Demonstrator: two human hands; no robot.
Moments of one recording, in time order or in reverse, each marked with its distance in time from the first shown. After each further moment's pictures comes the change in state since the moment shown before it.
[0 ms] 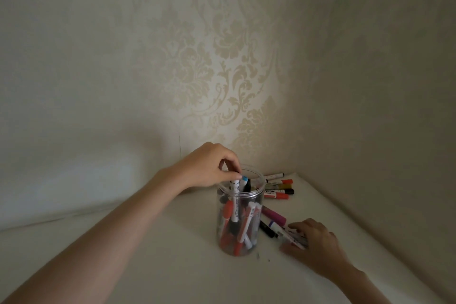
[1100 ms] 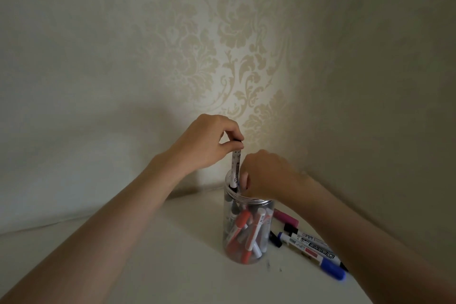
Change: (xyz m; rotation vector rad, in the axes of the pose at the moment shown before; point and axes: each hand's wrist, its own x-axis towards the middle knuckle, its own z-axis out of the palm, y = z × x) left_hand 0.017 -0.005 -0.027 0.078 0.323 0.065; right_hand 0.080 -0.165 -0.123 -0.137 -0.116 -0.297
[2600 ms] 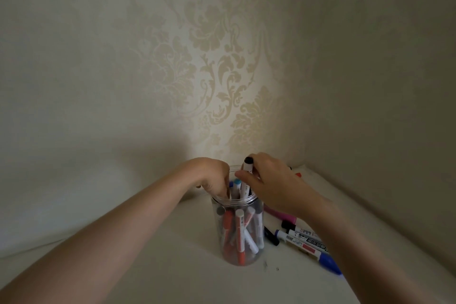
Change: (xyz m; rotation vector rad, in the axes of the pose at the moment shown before) left_hand 0.022 0.019 0.057 0.453 -0.995 -0.400; right_hand -0.044 0.037 0.016 0.517 0.285 -0.070
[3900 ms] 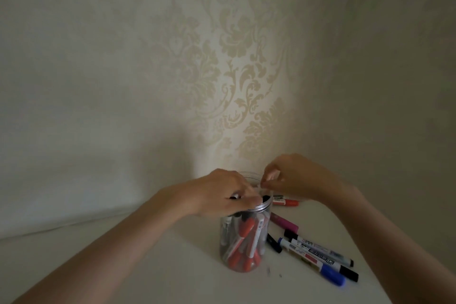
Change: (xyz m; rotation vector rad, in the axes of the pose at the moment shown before) left_hand -0.031 -0.037 0.045 -0.245 0.447 0.633; right_hand 0.019 -0.015 -0.031 -0.318 -0.270 0.058
